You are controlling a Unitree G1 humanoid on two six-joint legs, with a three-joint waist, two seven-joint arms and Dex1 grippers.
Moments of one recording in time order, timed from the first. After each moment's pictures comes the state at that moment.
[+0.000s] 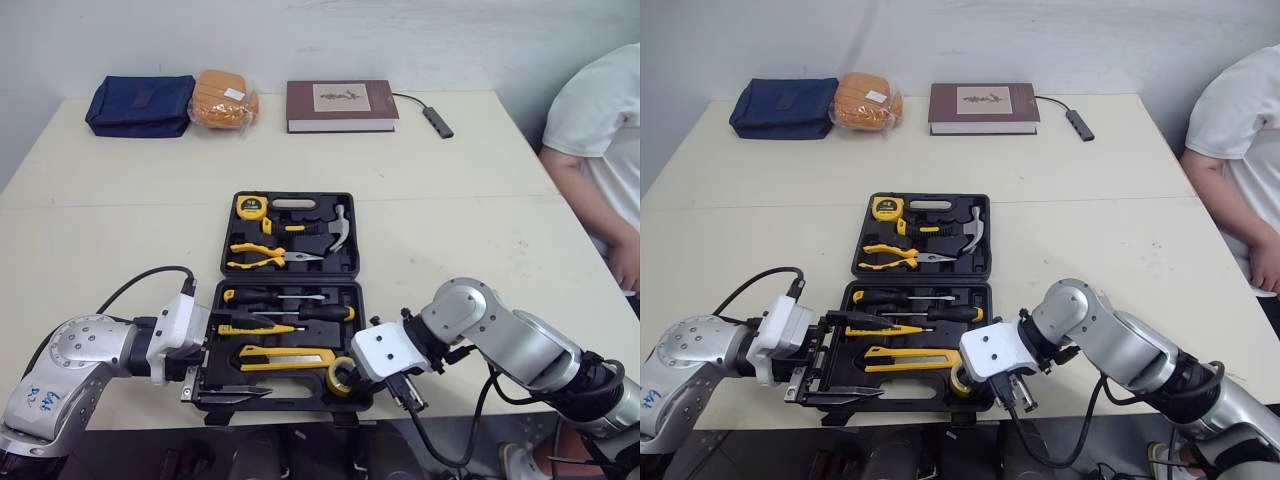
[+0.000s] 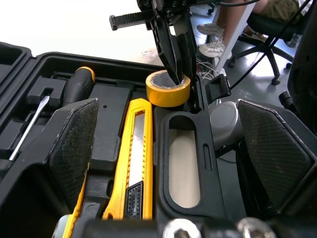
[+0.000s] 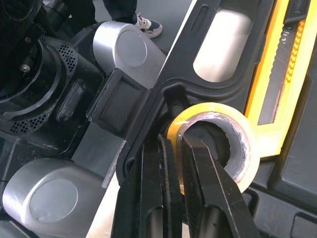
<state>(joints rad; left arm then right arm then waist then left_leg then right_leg) 0.05 0.84 0.14 -0.47 -0.63 0.32 -1.19 -0.61 -0.80 0.63 -0.52 0.16 0.58 1.37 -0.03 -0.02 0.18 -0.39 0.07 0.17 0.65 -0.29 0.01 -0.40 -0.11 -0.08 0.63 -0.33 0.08</state>
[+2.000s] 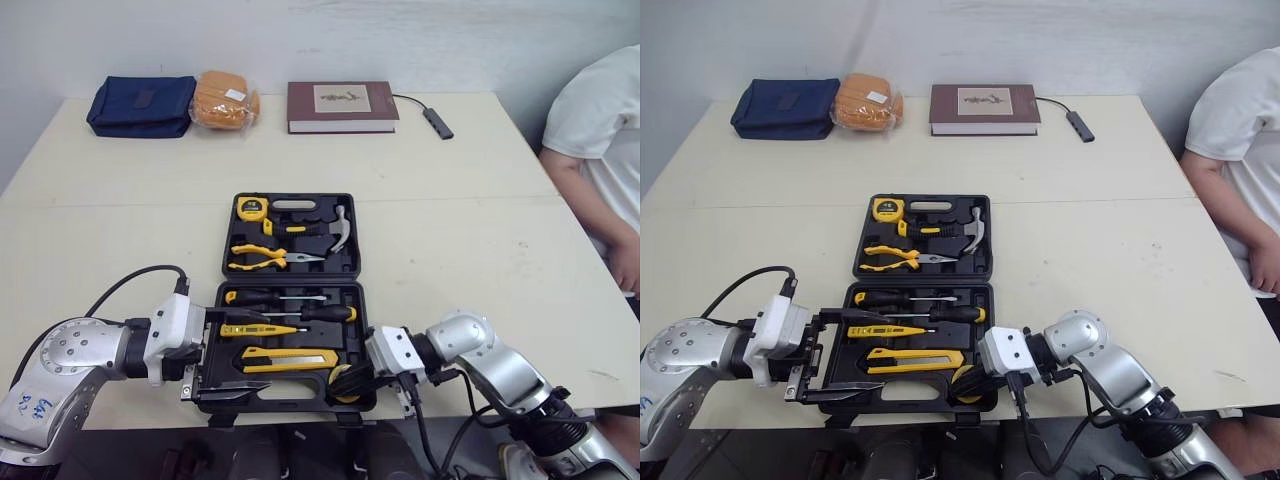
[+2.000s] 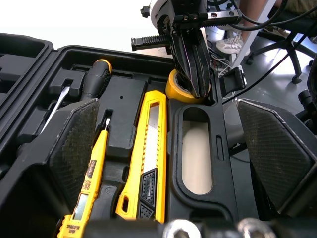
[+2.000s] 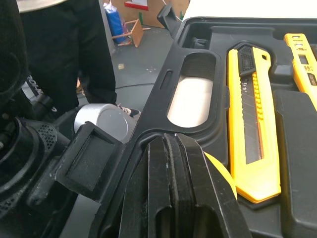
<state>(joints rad) 0.08 0.85 0.18 -0.50 -0.62 0.32 -1.15 -0.29 -0.61 0.44 -0.20 0.26 0.11 1.34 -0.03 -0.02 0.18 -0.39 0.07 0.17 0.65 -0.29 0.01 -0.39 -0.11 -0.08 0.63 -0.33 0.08</state>
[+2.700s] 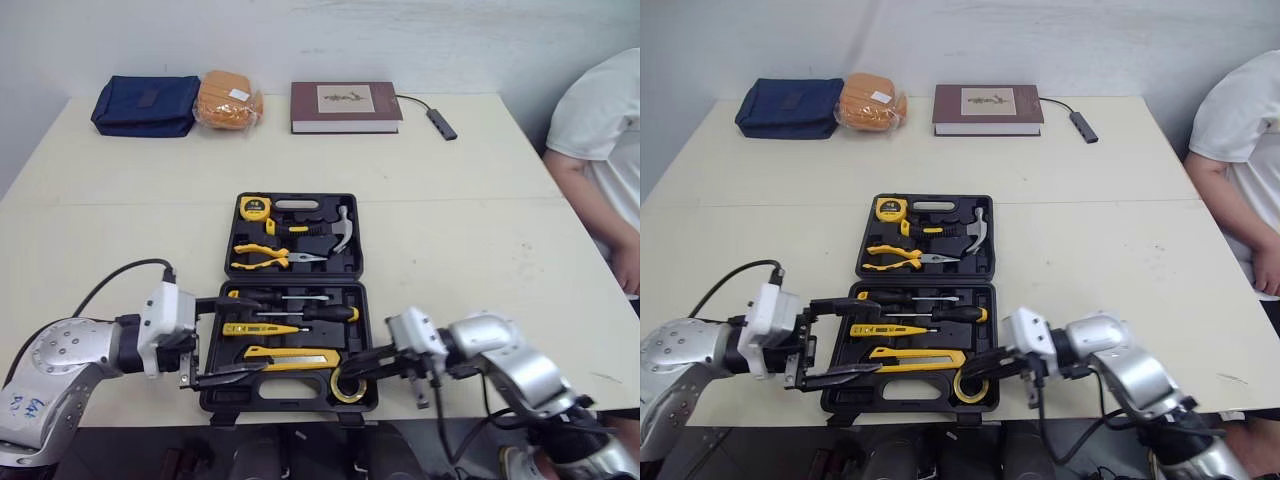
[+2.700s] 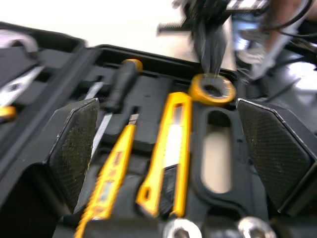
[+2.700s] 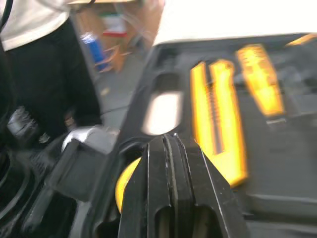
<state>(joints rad) 0.10 0.83 0.28 -0.47 -0.66 0.37 -1.07 -0.22 -0.69 0.21 -0.31 0.47 0.23 1.27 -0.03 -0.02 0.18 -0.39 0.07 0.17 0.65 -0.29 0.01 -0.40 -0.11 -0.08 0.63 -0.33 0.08</state>
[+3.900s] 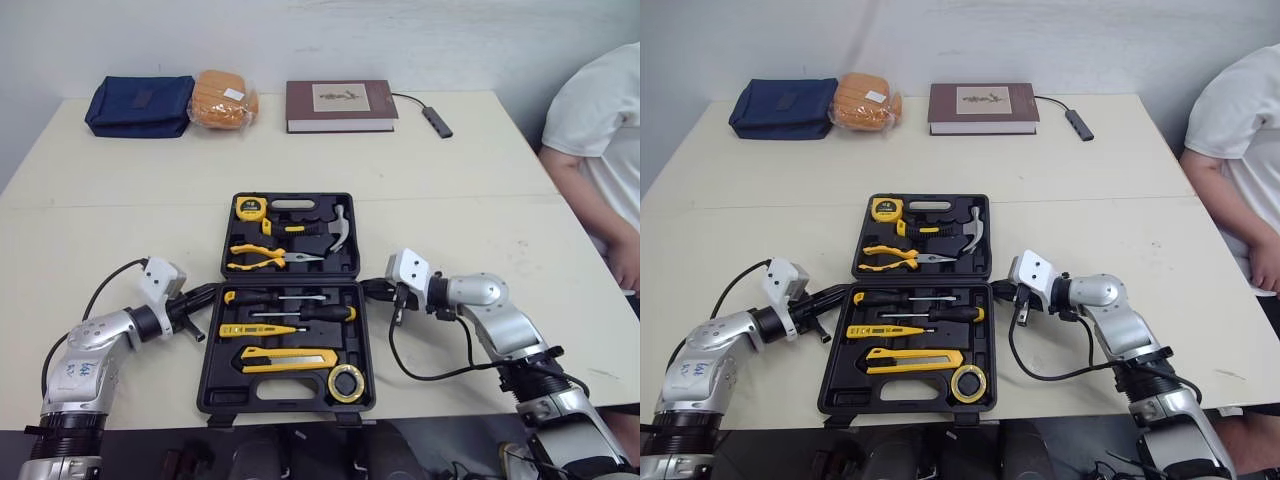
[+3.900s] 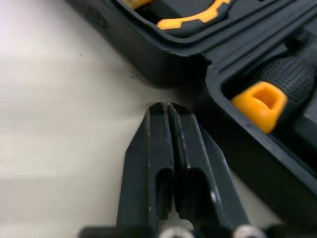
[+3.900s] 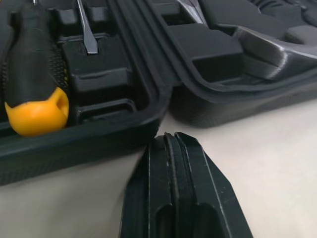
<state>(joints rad) -0.15 0.63 0.18 0.09 -0.38 0.31 -0.79 -0.49 -0.51 0.23 0.22 0.11 0.06 1.02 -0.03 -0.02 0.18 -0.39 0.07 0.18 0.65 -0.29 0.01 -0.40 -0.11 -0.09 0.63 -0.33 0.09</state>
